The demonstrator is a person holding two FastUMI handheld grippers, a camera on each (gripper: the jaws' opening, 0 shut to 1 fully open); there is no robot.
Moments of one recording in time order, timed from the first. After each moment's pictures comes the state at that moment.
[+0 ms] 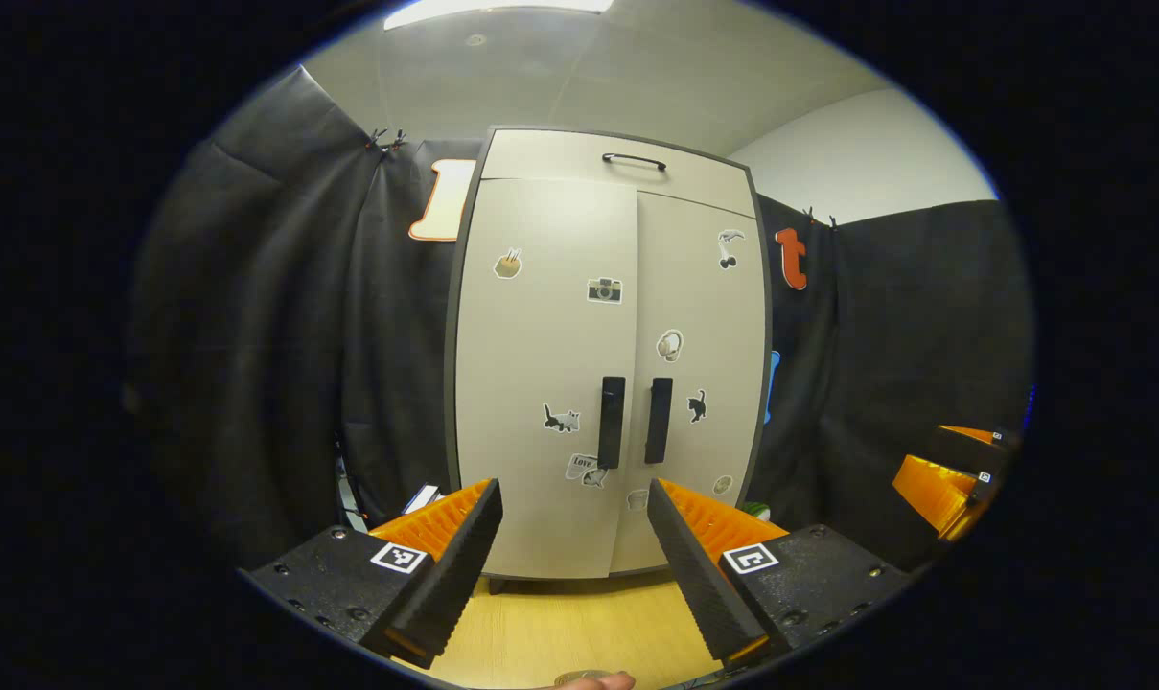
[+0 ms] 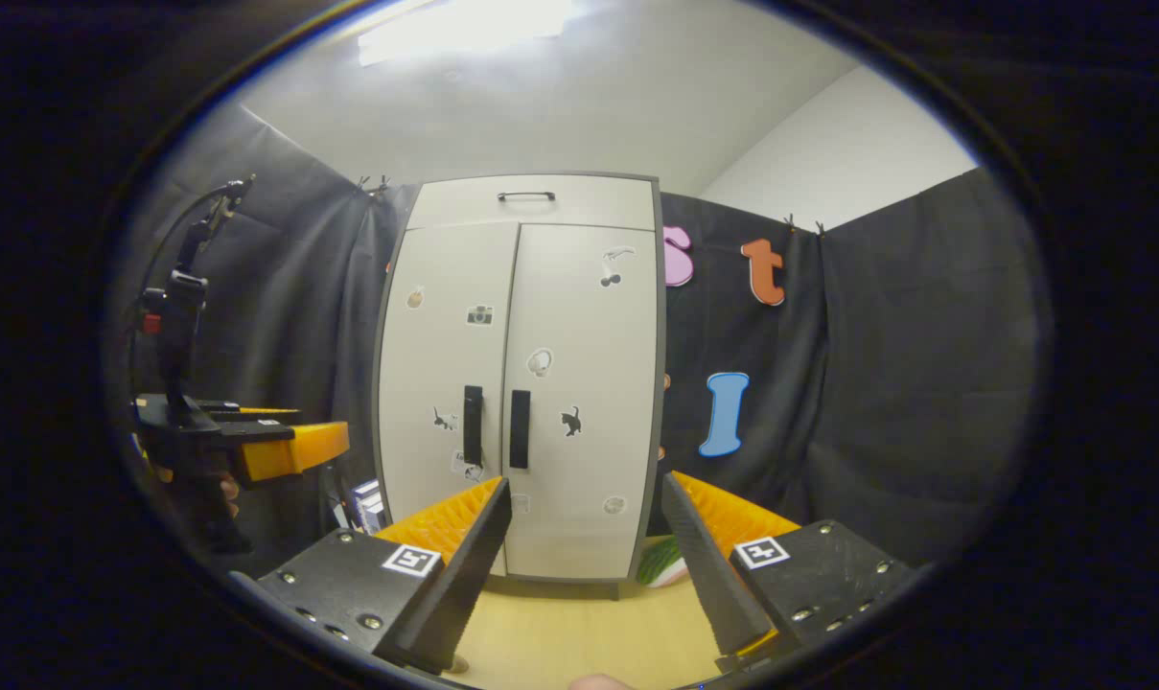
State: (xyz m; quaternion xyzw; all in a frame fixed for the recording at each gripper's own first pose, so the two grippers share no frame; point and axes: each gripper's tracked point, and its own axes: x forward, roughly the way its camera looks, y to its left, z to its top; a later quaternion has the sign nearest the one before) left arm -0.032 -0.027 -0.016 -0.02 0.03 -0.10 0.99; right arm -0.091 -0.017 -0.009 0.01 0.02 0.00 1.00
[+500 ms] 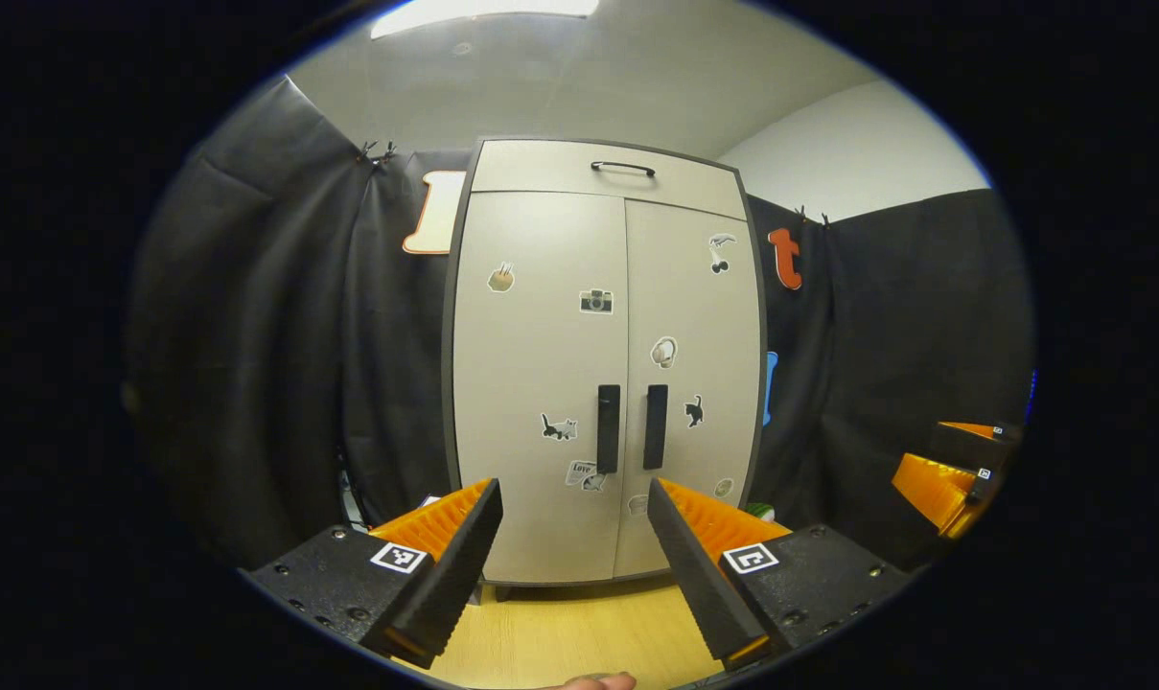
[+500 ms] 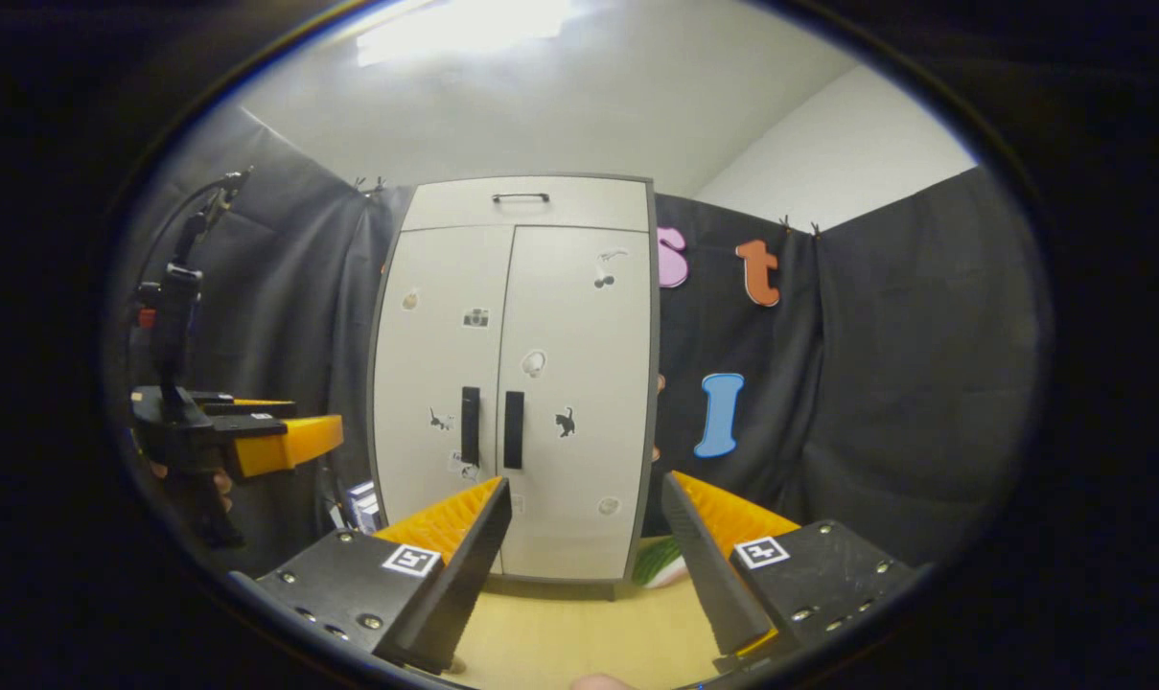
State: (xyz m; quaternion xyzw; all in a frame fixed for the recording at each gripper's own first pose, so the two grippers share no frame) left arm -0.032 -0.028 -0.012 0.00 0.02 -0.10 1.00; right arm -0.087 -0.020 -0.007 0.01 0.01 0.00 1.00
